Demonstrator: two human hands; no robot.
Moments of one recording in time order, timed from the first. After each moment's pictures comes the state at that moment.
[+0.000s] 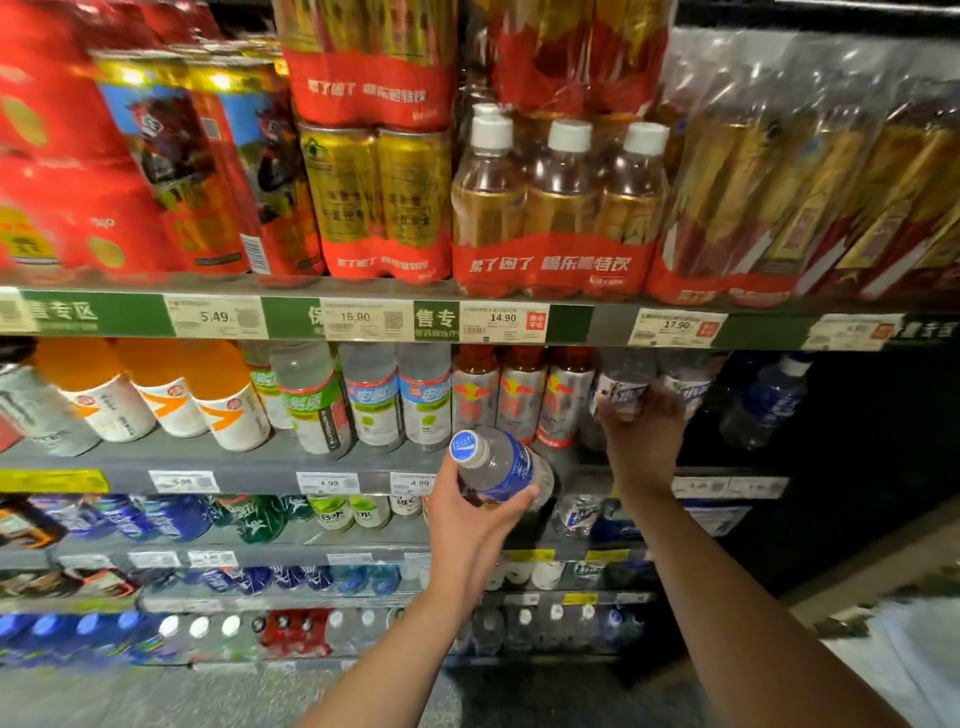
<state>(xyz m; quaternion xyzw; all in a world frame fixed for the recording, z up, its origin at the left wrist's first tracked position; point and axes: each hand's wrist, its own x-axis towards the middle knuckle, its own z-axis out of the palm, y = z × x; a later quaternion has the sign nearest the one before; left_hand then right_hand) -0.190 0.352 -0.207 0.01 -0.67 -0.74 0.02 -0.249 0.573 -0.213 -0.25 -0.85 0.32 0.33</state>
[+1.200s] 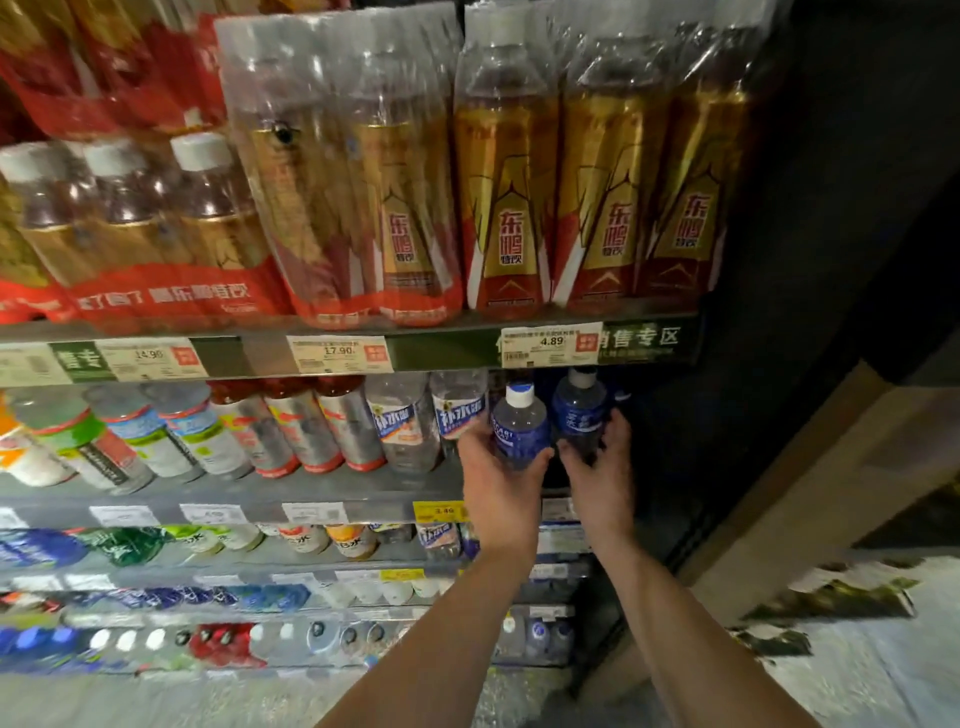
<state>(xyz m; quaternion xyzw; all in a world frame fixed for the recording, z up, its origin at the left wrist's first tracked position) -0.195 0.681 -0.225 0.03 -0.79 -0.59 0.15 -0.195 0.784 -0.236 -0.25 -0.75 0.58 0.19</state>
